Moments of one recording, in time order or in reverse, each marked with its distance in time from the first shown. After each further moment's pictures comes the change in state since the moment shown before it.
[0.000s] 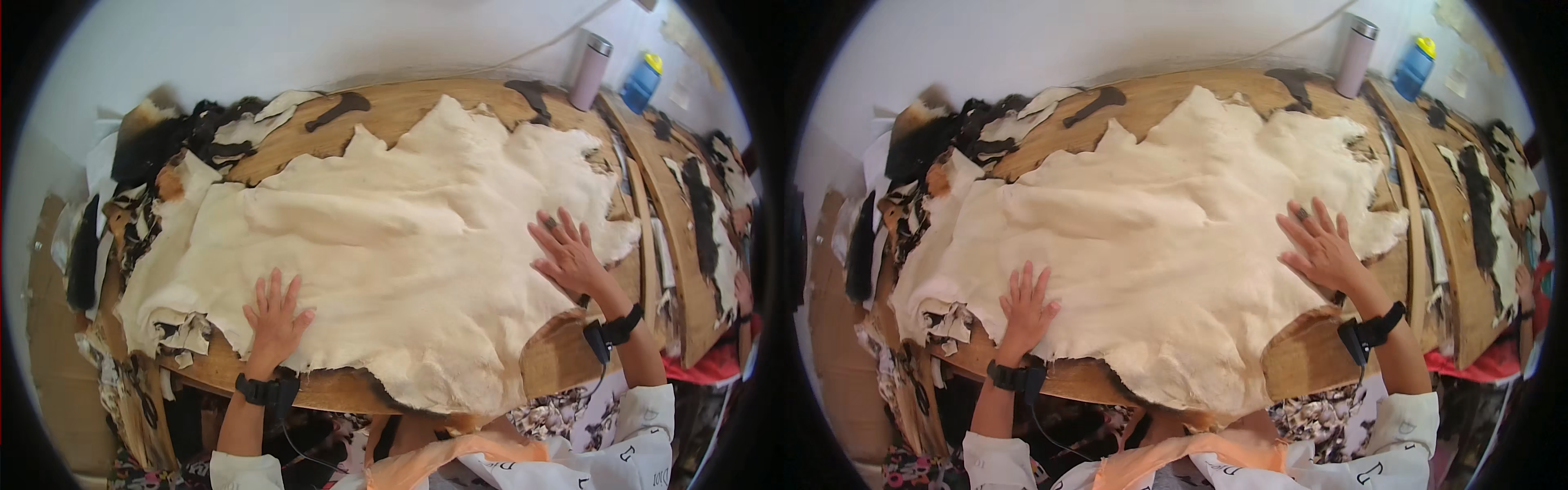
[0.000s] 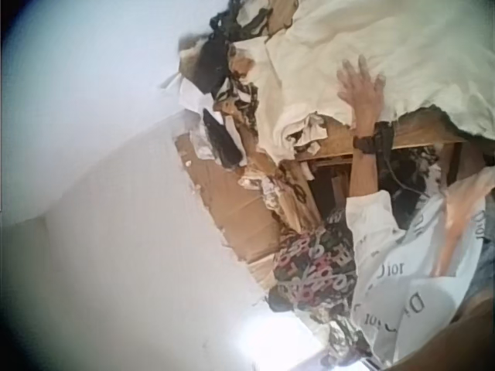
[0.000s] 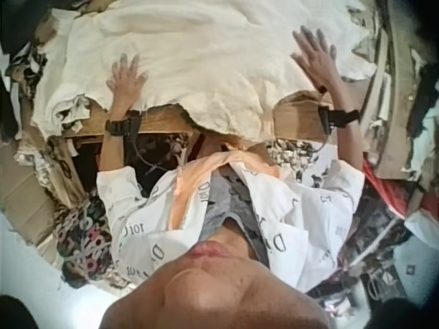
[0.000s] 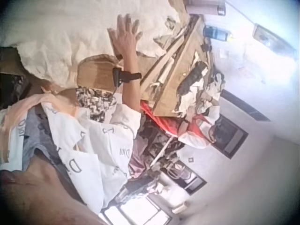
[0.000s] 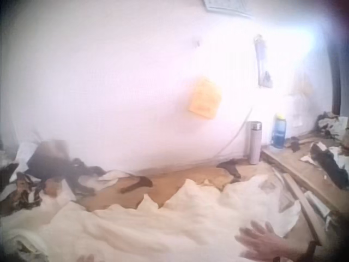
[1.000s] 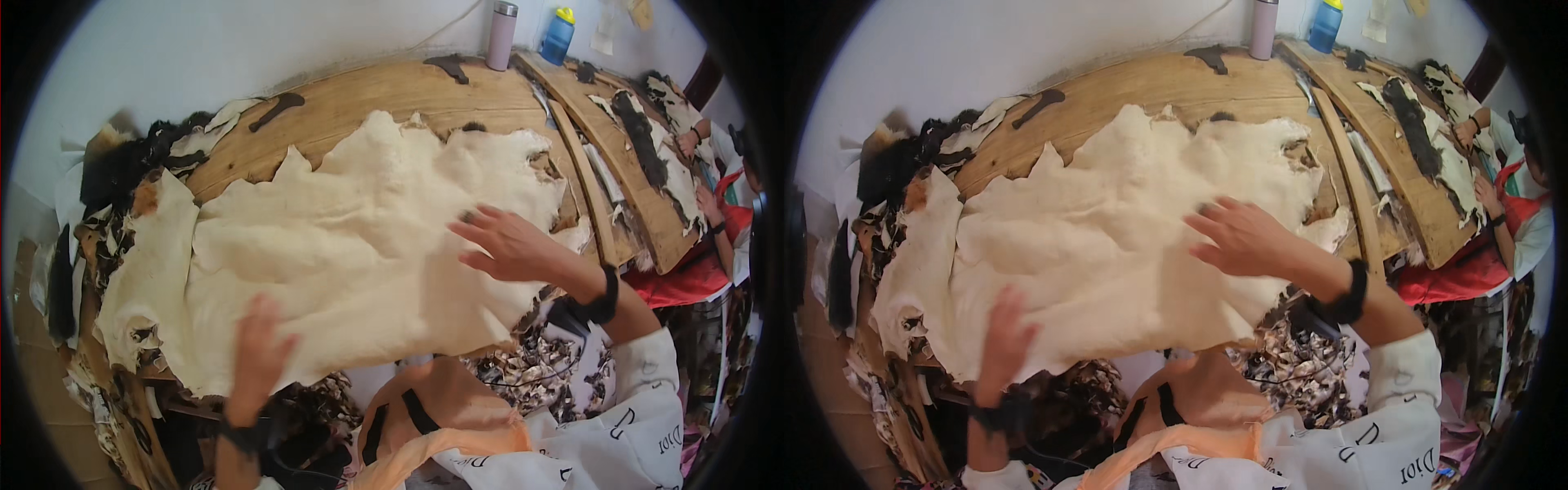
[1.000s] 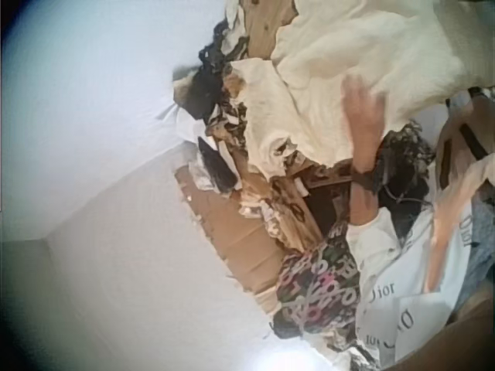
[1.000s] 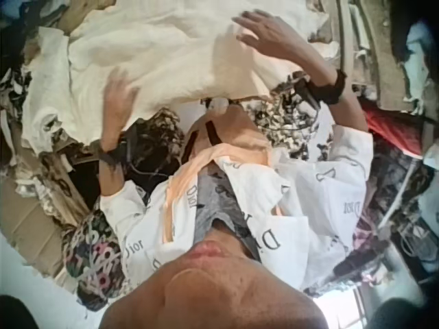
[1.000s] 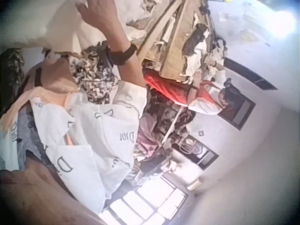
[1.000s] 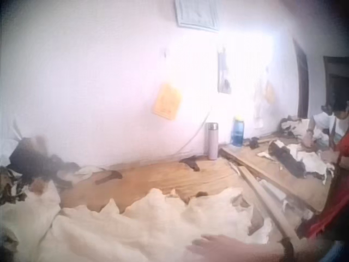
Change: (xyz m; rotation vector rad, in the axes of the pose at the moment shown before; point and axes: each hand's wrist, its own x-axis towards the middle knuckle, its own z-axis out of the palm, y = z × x) left_hand -0.091 0.037 -0.012 -0.115 0.152 0.401; right_hand -0.069 -0.092 -0.036 0.230 -0.105 -0.227
